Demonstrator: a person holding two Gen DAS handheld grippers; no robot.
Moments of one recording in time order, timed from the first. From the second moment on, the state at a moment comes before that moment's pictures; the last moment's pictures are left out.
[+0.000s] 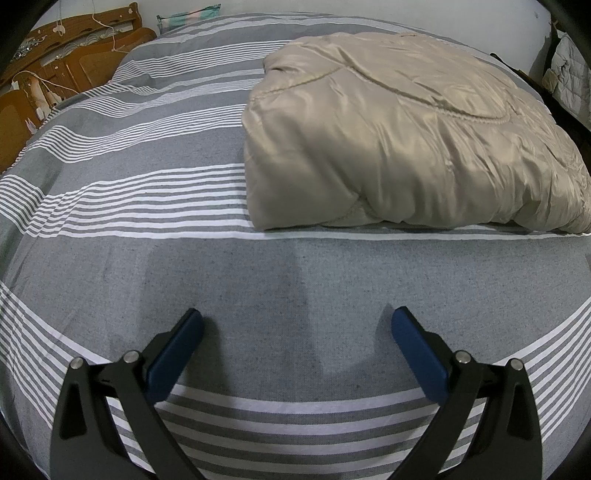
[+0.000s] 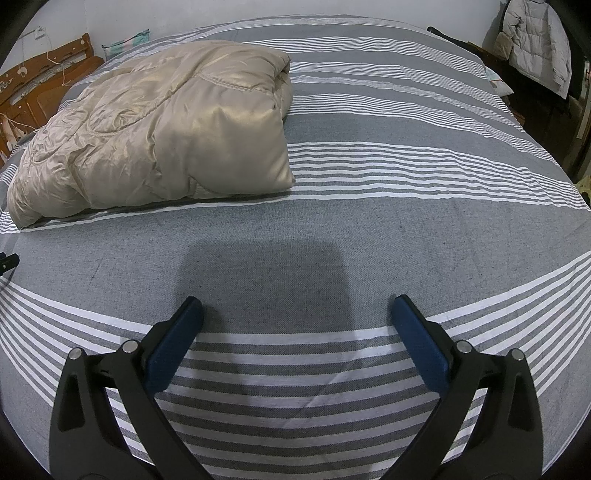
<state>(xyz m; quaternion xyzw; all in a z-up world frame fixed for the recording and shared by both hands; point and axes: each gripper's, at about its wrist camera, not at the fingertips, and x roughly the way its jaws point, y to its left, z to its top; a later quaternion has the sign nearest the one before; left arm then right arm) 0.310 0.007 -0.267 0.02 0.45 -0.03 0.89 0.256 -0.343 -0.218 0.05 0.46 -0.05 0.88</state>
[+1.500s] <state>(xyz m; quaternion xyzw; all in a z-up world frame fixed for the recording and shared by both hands) 0.164 0.010 -0.038 0.01 0.20 -0.01 0.98 0.143 -0.284 0.046 0.02 0.28 -0.09 0.96</state>
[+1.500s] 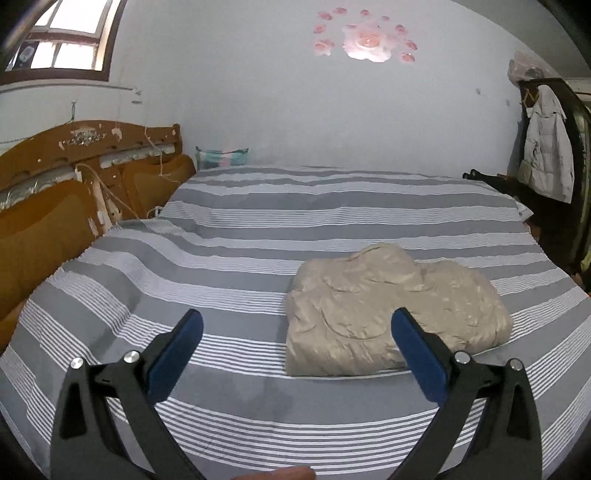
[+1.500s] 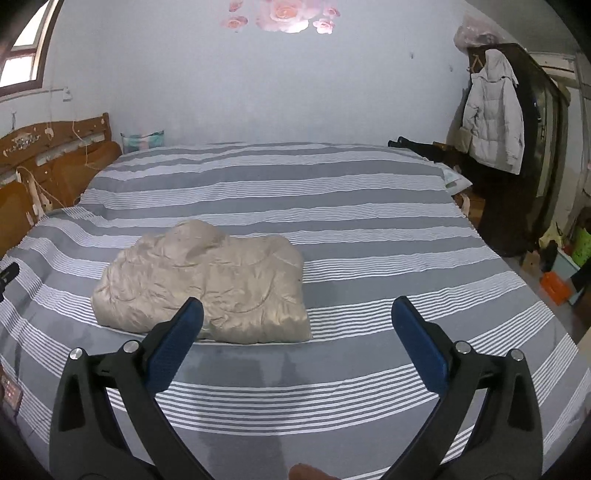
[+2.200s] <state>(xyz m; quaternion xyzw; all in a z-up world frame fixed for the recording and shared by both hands) 0.156 0.012 -0.037 0.02 0.20 0.00 0.98 0.138 -0.282 0.051 0.02 0.28 -0.08 0.96</state>
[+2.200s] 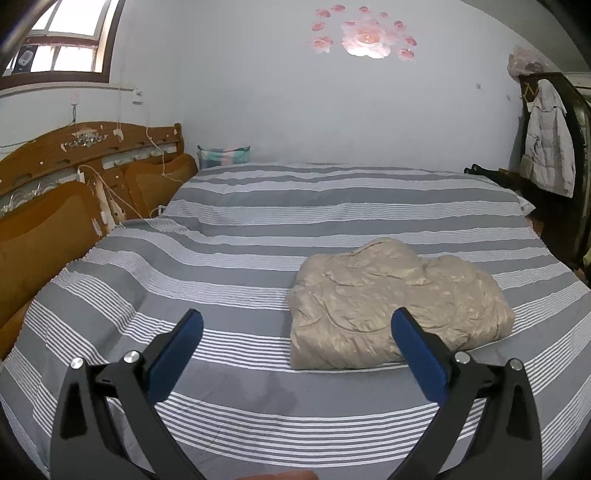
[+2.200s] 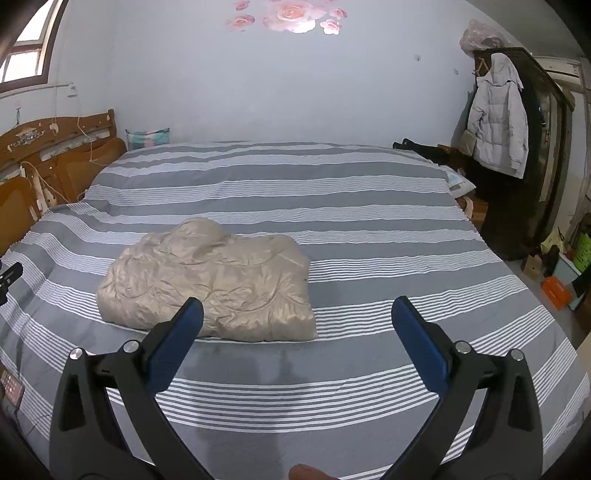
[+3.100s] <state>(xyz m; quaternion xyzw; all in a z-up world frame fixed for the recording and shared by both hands) 0.164 0.012 -0.029 0.02 0.19 -0.01 0.98 0.140 -0.286 0.062 0.01 0.27 -0.08 0.96</state>
